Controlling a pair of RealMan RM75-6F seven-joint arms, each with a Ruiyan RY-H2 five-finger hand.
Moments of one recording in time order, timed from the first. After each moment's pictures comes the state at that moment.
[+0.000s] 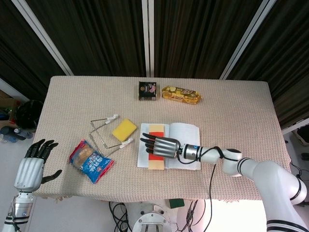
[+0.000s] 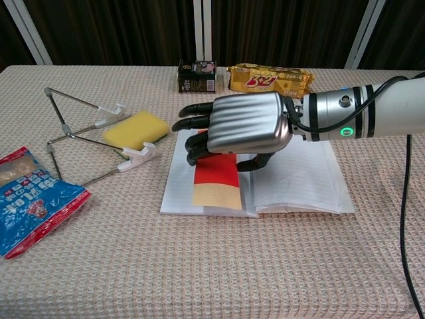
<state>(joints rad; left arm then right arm) -0.05 -1.25 0.01 -1.66 1.59 1.57 0.14 1.11 -1.67 -0.12 -0.93 -2.02 0.99 -0.03</state>
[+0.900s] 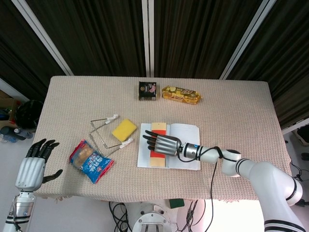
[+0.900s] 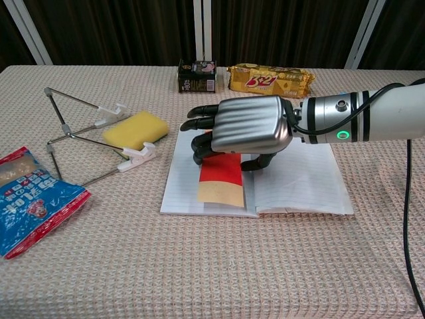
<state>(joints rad) -0.05 -1.25 0.00 -1.66 1.59 1.56 0.15 1.11 -1.70 -0.15 -0.89 -1.95 0.98 -0.03</state>
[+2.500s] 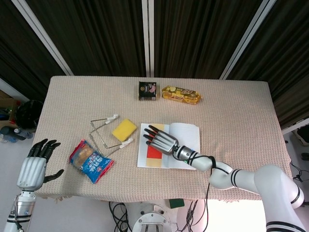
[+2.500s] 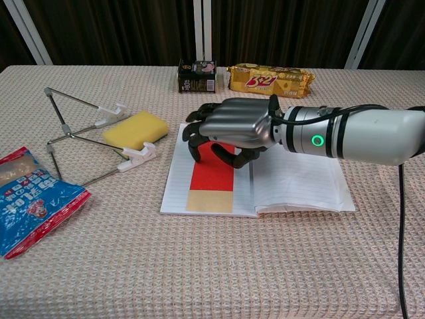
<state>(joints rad) -0.05 -1.27 0.00 -1.64 1.59 1.55 0.13 1.04 -1.72 0.01 -1.12 -1.58 0.78 -0.11</state>
